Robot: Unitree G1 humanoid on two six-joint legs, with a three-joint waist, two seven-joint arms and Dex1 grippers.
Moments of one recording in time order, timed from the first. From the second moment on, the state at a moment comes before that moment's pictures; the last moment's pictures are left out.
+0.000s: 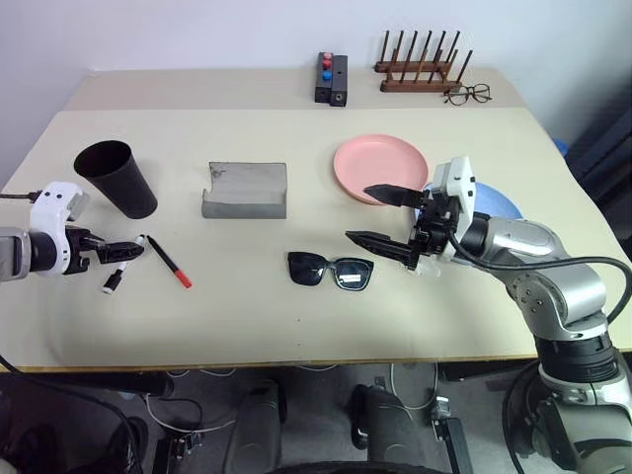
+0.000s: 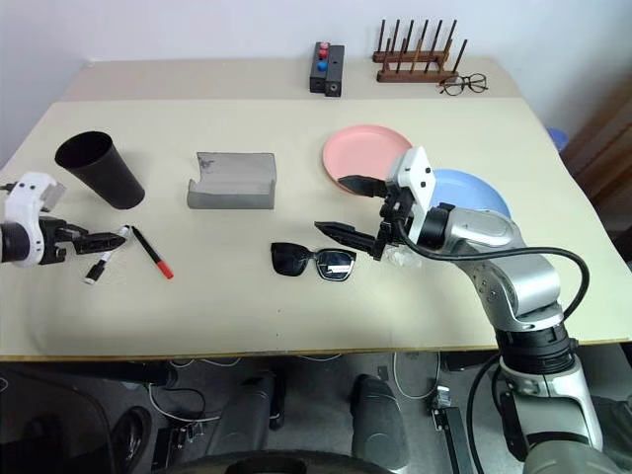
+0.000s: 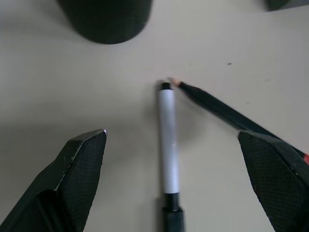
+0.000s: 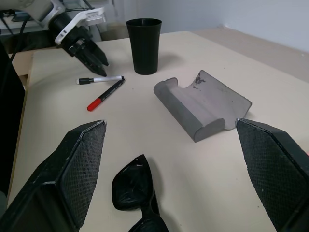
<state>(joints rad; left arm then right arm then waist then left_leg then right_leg) -0.59 1.12 0.00 0.44 -0.39 0.94 -0.89 -0.45 -0.61 0.00 -0.31 0.61 0.56 0.87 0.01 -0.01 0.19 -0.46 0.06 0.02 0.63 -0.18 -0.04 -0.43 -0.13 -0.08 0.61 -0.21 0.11</state>
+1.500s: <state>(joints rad) -0.55 1.15 -0.07 0.45 -0.21 0.92 -1.16 -0.43 -0.65 -0.02 -0.32 0.59 0.57 0.84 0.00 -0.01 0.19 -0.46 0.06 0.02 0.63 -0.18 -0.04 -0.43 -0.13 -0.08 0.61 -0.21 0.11</state>
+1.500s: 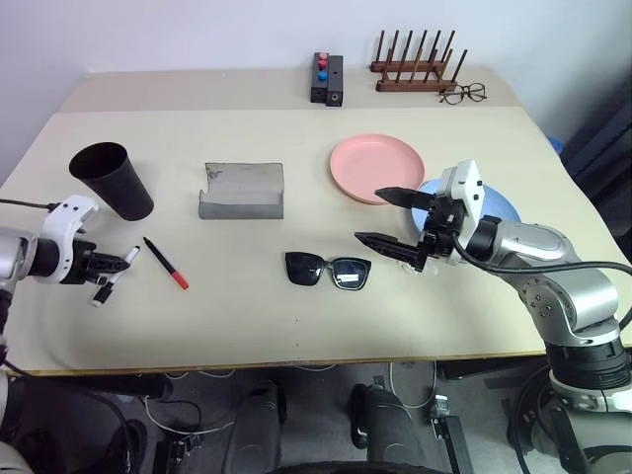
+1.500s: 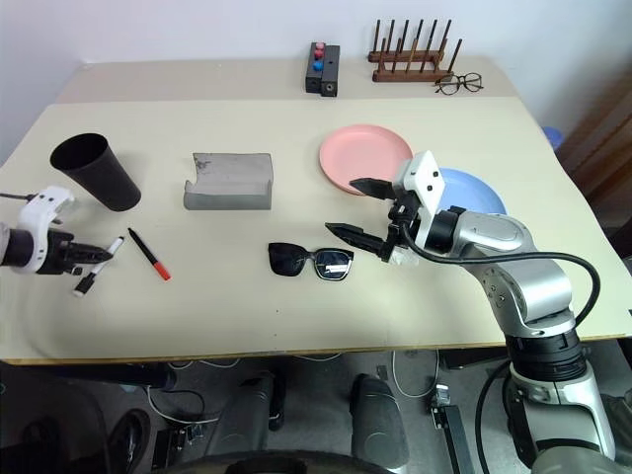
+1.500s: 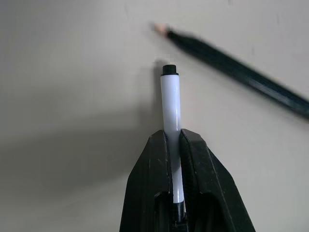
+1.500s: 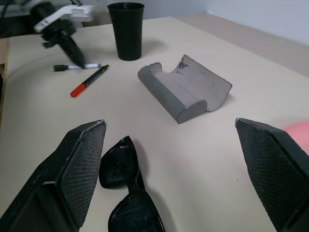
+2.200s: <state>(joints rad) -0.41 1.01 0.54 0.20 -0.43 0.64 -0.89 -0.44 -0.65 -0.02 -0.27 0.55 0.52 0.86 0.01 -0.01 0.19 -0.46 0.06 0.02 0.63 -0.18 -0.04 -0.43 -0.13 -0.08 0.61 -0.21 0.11</state>
